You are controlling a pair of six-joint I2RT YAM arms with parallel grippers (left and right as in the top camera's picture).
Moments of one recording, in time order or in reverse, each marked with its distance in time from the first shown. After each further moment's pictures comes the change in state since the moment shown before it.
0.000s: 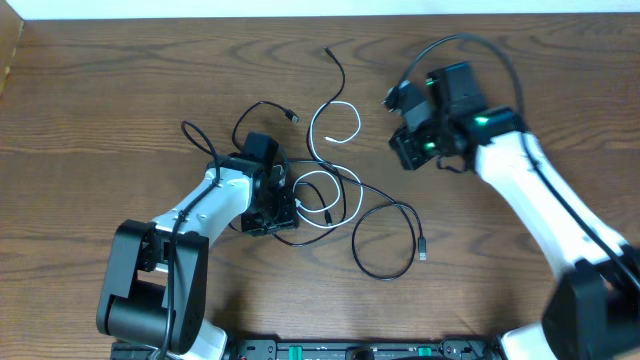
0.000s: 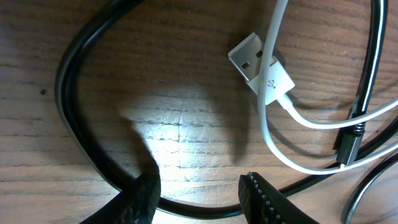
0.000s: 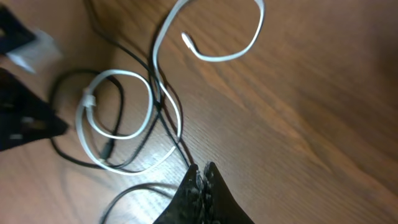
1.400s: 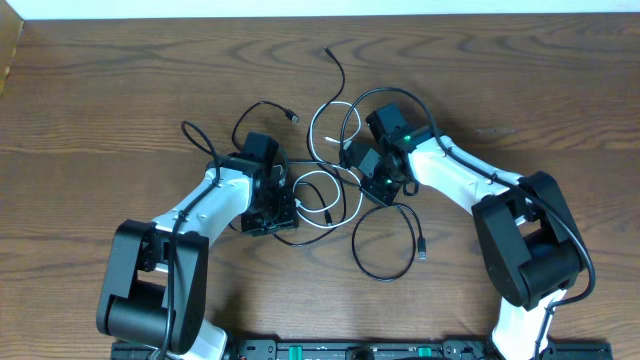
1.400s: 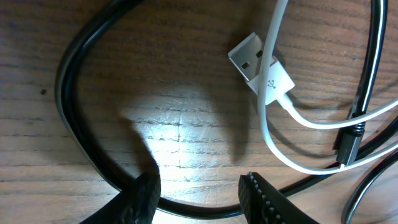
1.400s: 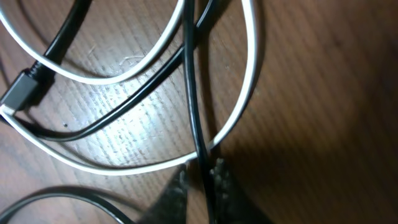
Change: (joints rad) left arm 0.000 0.000 0.000 0.000 0.000 0.000; right arm 0.180 0.340 -0.046 0.057 0.099 -0.320
